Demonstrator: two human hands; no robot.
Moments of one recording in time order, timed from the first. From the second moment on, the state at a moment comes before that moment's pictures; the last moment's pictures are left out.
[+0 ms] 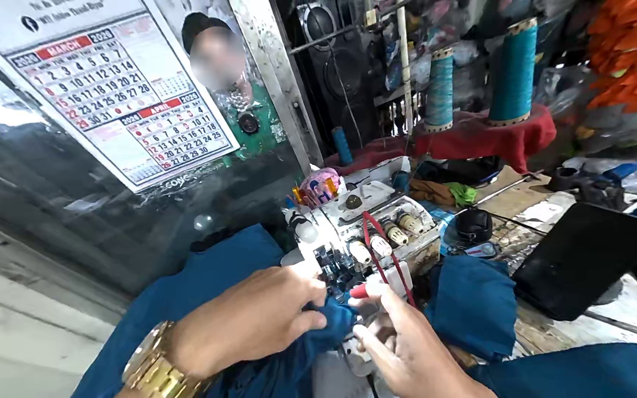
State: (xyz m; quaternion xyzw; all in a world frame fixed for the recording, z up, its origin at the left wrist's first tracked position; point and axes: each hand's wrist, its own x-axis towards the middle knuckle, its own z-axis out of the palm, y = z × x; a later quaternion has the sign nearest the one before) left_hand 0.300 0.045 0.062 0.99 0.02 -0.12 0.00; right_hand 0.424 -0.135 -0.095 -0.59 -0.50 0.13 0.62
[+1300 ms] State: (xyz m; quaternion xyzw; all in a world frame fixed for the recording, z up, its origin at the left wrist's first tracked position) left_hand 0.307 0.047 0.060 0.97 0.06 -0.22 0.00; right_hand 0.436 -0.139 -0.093 -0.55 -0.58 0.35 0.49
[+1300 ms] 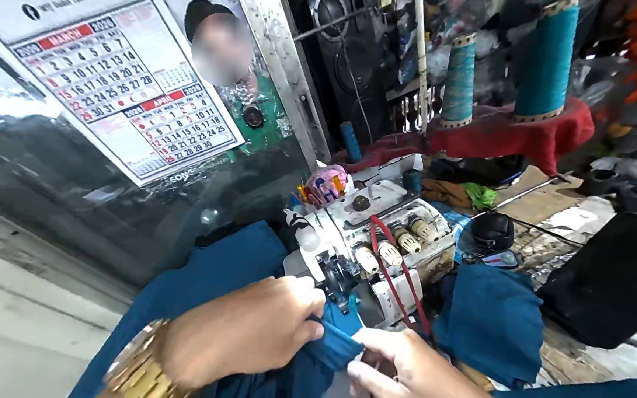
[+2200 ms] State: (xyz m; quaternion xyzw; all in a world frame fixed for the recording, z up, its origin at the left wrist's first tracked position) left_hand 0.293 0.049 0.044 0.98 0.00 -0.11 0.14; right_hand 0.457 -0.133 -0.099 -0.41 -0.53 0.50 0.55
